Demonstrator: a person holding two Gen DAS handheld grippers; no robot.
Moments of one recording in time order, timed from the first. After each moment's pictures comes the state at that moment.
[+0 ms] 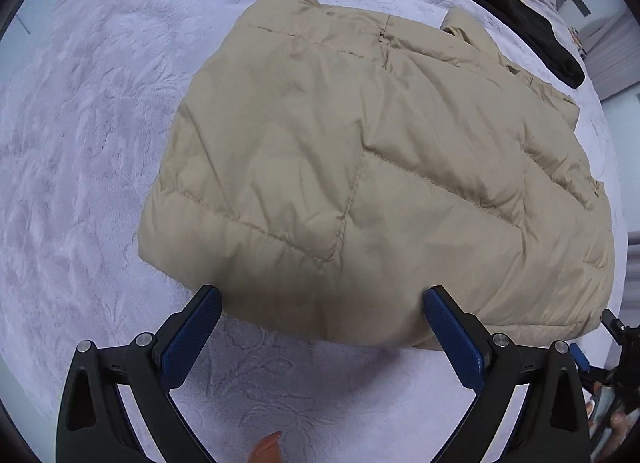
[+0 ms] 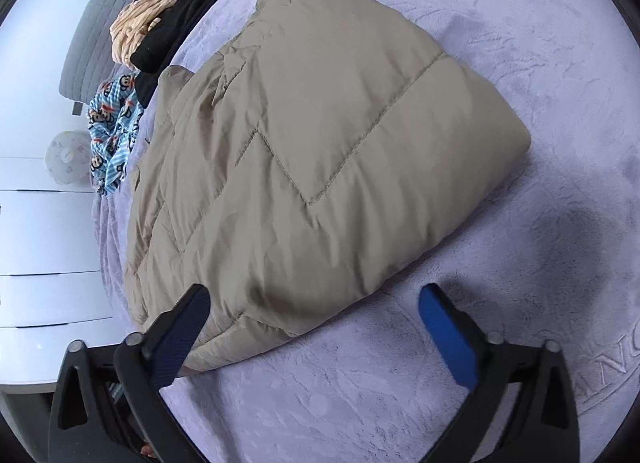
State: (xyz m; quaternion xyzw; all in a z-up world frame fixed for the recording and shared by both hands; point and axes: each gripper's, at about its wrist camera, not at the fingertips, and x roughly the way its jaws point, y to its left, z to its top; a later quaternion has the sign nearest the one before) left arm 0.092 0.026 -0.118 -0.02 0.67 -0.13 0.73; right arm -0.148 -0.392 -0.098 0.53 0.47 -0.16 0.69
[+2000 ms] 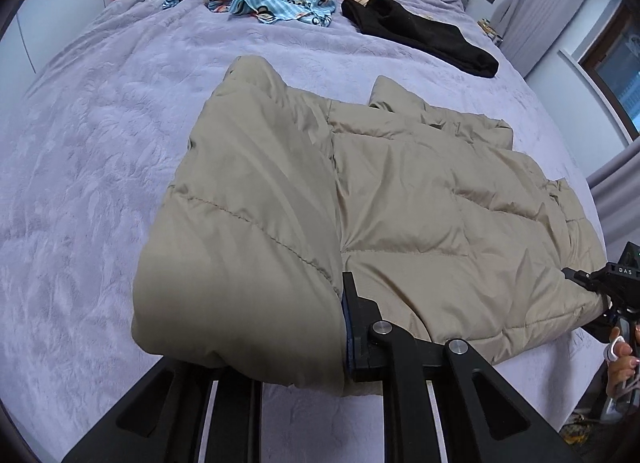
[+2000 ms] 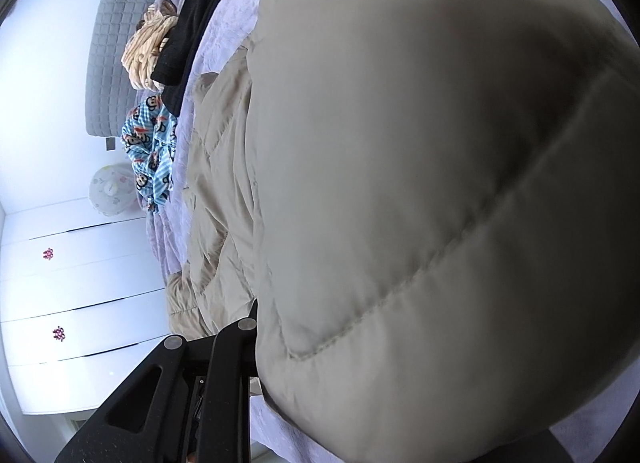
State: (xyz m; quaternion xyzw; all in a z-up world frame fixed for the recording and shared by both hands) left arm 0.059 0.064 -0.068 0.03 0.56 -0.25 0.79; right arm -0.171 -0.326 -0.076 0.63 0.41 -0.12 0.64
